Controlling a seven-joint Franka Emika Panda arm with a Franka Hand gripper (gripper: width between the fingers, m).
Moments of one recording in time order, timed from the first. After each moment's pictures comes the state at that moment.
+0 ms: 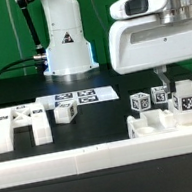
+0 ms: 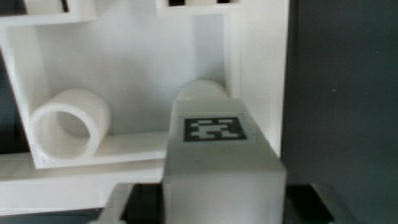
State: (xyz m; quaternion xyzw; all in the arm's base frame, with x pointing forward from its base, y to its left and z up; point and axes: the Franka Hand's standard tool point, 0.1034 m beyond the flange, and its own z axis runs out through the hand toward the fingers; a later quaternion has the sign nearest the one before) arm 0.631 0.127 0.086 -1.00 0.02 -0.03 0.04
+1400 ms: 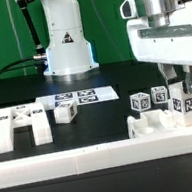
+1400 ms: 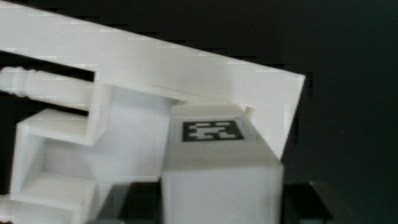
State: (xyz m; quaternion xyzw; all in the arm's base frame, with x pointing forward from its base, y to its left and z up) arm 0.633 0.125 0.084 -0.80 0.60 0.00 0.07
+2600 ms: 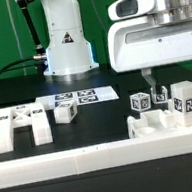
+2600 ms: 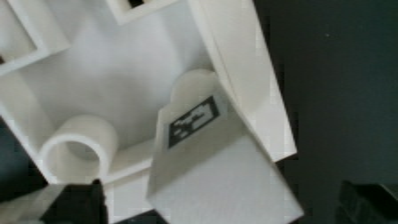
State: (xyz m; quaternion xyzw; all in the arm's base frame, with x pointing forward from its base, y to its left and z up) arm 0.638 0.125 0.086 -0.99 0.13 -0.04 0.04
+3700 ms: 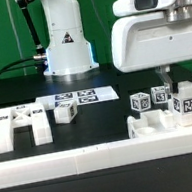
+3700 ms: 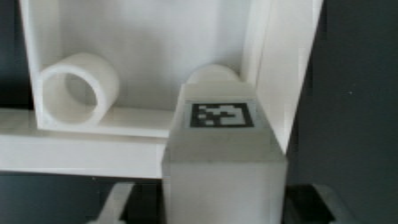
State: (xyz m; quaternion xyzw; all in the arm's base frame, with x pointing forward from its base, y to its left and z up) arm 0.638 0.127 0.085 -1.00 -0.01 -0.05 0.01
